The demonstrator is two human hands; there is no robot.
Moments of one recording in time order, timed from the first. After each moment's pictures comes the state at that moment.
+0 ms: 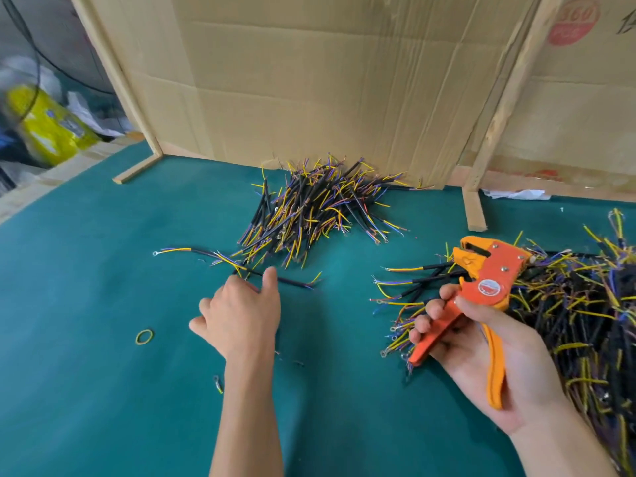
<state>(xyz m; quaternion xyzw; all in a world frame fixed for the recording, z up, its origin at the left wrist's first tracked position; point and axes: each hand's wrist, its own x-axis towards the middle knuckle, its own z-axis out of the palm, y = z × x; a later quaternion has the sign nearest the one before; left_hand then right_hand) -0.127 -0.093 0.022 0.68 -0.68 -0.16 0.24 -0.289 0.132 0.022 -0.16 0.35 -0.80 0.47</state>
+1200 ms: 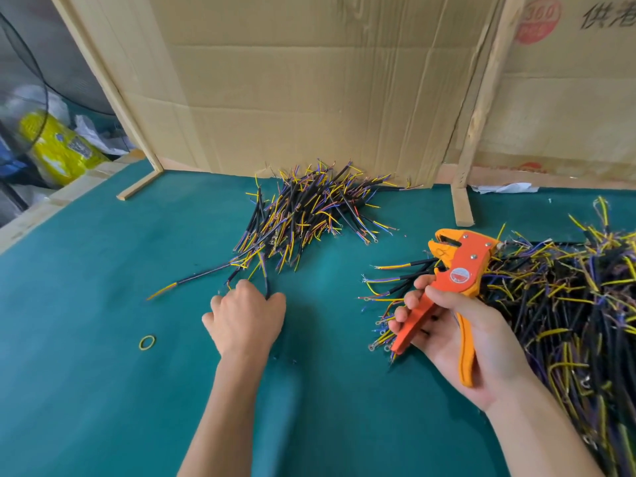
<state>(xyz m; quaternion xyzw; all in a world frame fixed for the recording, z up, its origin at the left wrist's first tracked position) -0.129 -0.084 0.025 0.62 -0.76 -0.11 0.14 -0.277 0.130 0.044 -0.15 0.36 -0.80 0.46</state>
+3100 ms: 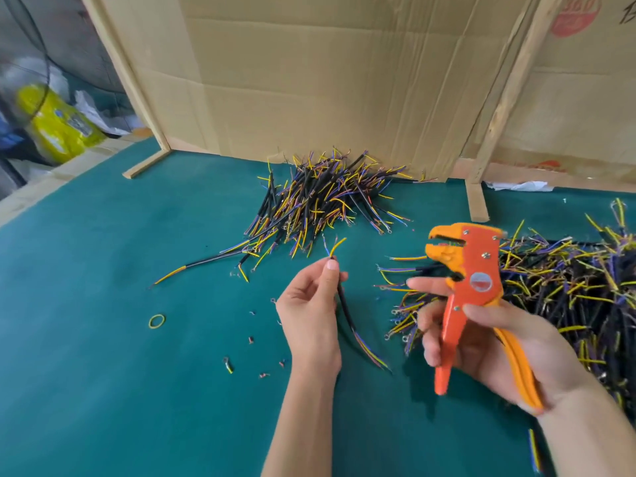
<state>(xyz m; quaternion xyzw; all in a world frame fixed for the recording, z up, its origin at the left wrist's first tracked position) -0.158 -0.012 0.021 0.33 -0.41 -0.68 0.50 -0.312 0.189 0.029 -0.28 0.32 -0.74 0.52</state>
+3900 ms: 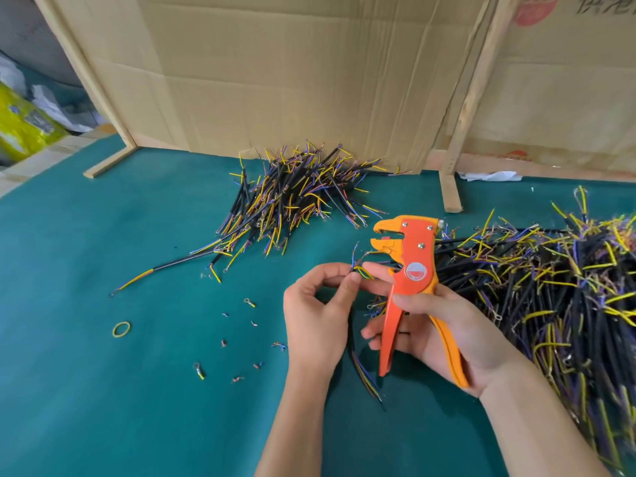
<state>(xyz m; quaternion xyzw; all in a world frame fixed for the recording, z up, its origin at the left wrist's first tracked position) -0.167 0.003 0.016 0.27 -0.65 -0.56 0.43 -0.271 0.131 0.043 -0.24 0.44 -0.69 0.52</state>
